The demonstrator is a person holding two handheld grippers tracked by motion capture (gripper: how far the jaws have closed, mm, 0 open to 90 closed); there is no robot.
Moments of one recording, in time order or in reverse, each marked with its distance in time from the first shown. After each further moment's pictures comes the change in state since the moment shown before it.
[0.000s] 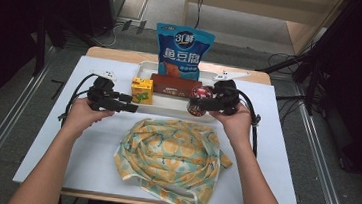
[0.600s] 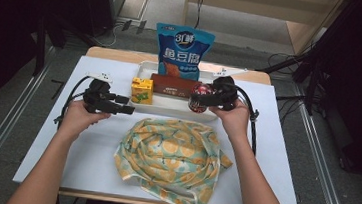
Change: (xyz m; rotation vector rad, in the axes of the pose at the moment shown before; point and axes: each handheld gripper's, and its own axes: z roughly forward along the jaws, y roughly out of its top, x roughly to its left) left arm -0.003 -0.010 -0.009 -0.008 0.019 -0.003; right arm -0.019 0.000 0.019 0.023 -0.027 0.021
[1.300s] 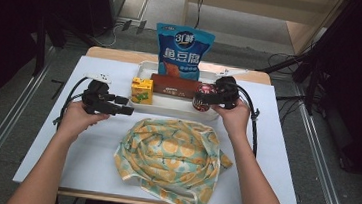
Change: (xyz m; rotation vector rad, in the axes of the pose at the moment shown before) left arm -0.003 -0.001 -0.002 -0.010 -0.008 0.003; right arm -0.024 -0.010 0.015 0.007 -0.052 0.046
